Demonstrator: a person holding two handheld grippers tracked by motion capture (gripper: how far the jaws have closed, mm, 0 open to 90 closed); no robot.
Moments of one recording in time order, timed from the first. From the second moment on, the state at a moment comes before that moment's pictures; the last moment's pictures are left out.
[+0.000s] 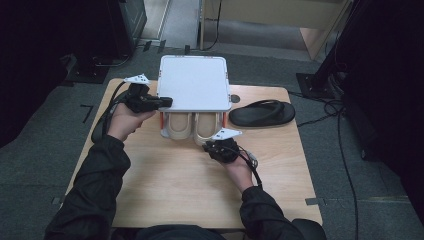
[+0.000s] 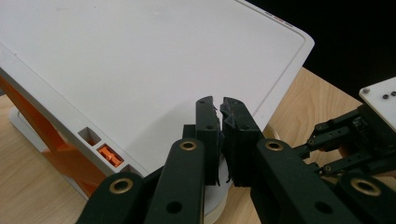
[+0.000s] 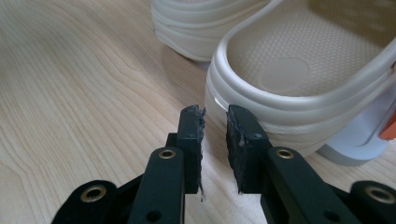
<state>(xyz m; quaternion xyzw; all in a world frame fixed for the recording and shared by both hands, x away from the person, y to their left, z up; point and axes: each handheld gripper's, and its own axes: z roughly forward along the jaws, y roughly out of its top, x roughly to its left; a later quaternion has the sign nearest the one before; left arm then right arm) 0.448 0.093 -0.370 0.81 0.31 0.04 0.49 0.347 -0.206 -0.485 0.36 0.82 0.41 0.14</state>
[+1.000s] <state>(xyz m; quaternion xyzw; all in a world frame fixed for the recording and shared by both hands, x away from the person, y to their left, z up) 0.443 0.092 -0.370 0.80 0.32 0.04 0.50 0.373 -0.210 -0.486 0.38 0.81 0.43 0.11</state>
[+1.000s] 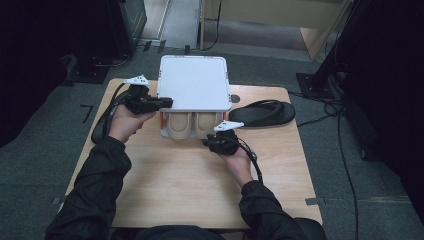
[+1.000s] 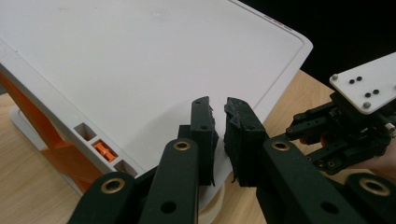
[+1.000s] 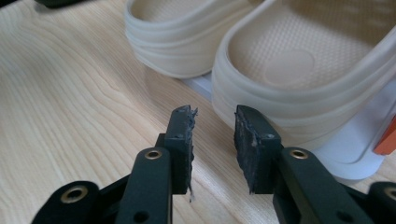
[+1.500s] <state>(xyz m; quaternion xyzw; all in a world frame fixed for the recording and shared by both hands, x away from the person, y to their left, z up) 0.429 0.110 -0.354 0.80 0.33 0.05 0.50 0.339 -0.228 -0.461 0.35 0.82 0.45 0.09</state>
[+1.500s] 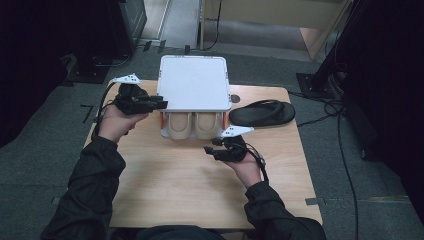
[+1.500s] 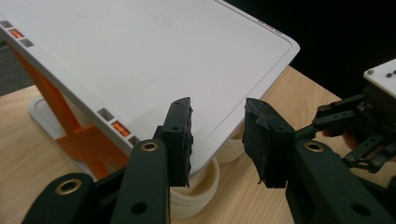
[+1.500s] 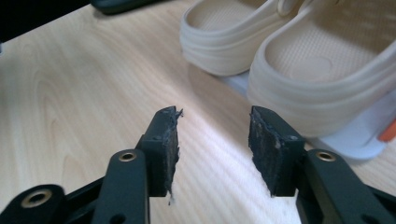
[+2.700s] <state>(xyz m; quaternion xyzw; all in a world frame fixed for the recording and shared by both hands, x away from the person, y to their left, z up) 0.396 0.218 -0.390 0.75 0.43 0.09 0.50 0.361 -0.224 -0.460 0.32 0.82 0.47 0.07</state>
